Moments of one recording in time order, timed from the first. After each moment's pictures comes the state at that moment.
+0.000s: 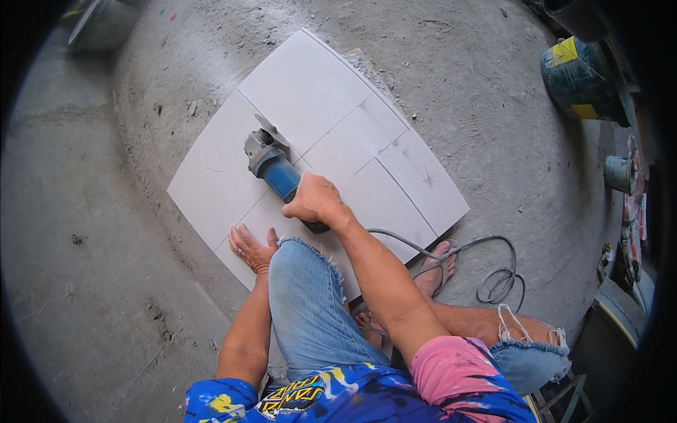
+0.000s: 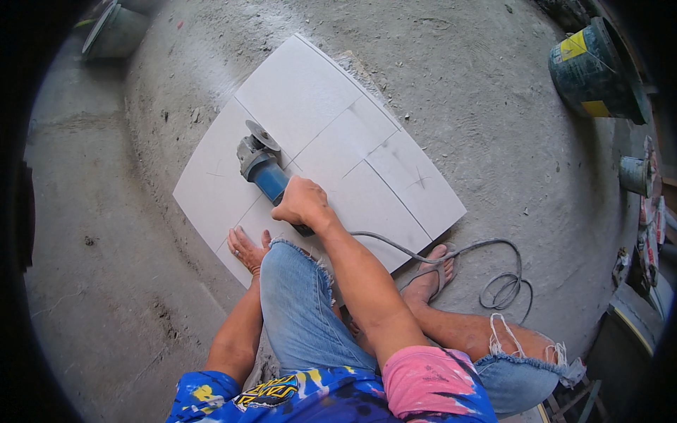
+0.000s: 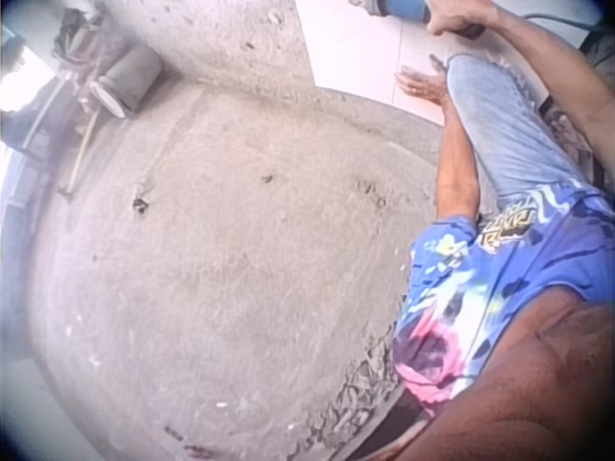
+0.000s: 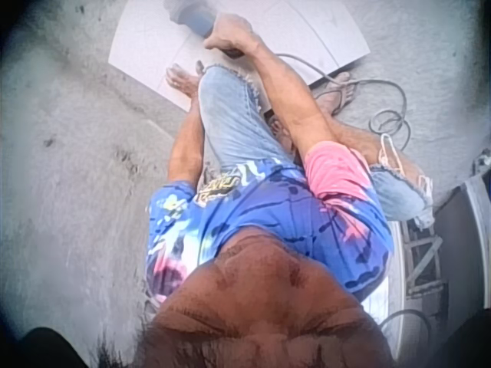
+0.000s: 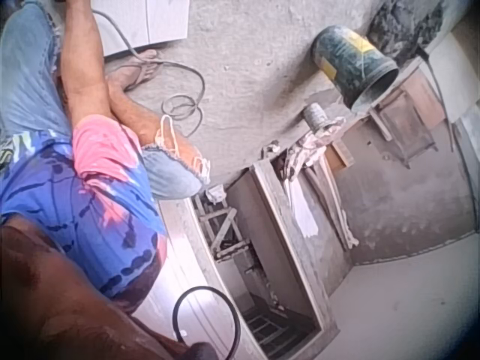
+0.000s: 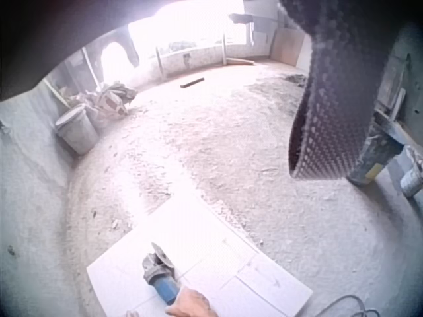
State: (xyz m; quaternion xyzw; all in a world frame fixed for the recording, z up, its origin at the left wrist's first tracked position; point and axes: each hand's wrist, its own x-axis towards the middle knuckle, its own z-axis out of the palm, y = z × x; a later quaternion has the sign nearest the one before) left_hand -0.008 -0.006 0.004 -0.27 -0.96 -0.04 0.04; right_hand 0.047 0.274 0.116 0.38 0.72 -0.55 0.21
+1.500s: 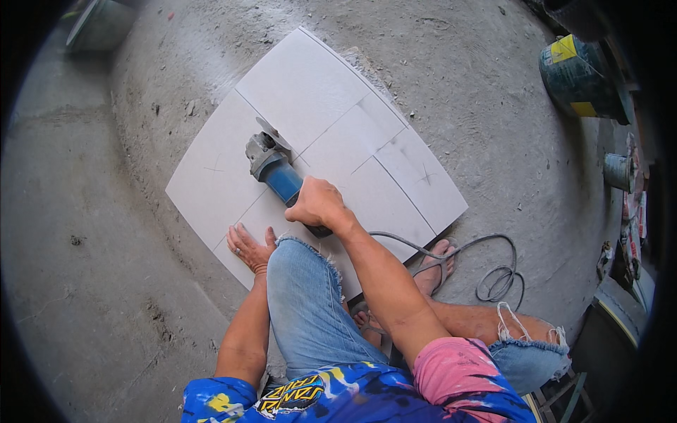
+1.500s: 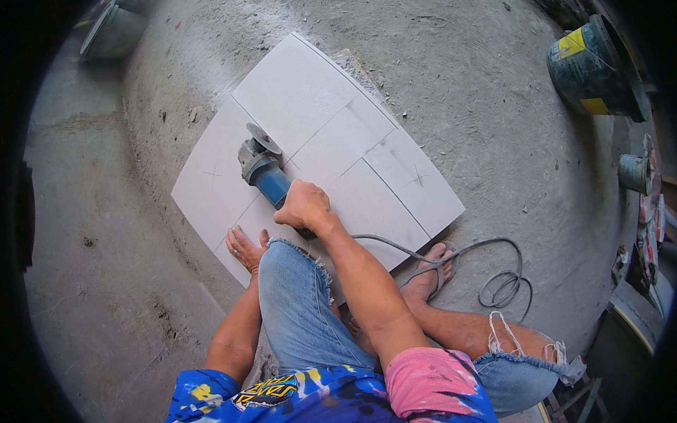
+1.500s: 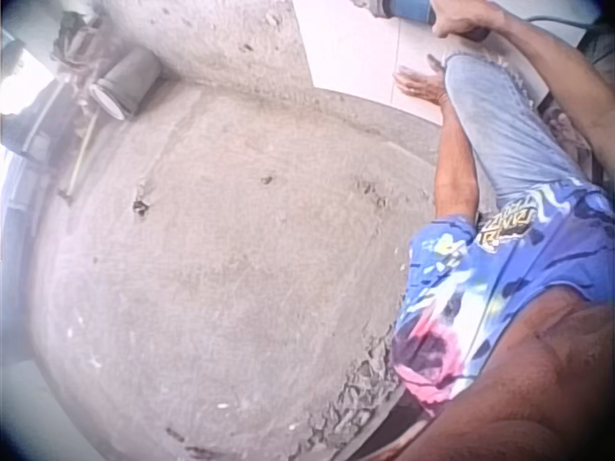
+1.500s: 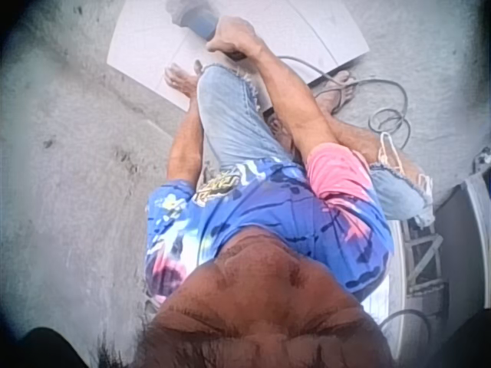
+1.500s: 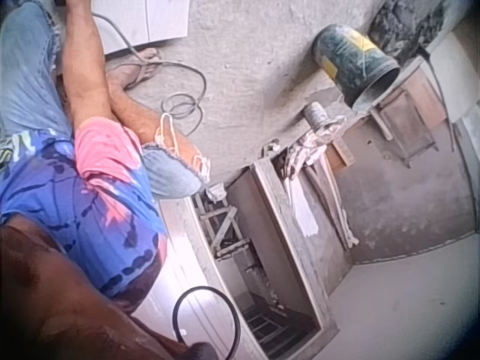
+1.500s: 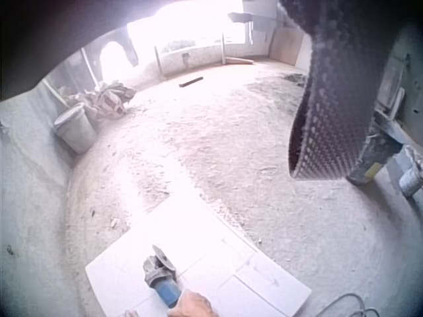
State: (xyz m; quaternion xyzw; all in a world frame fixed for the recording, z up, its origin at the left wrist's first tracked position) left_hand -0.007 -0.002 0.010 -0.26 -0.96 -0.04 0.03; right_hand 0.060 0.268 0.111 0.39 0.72 -0.55 0.18
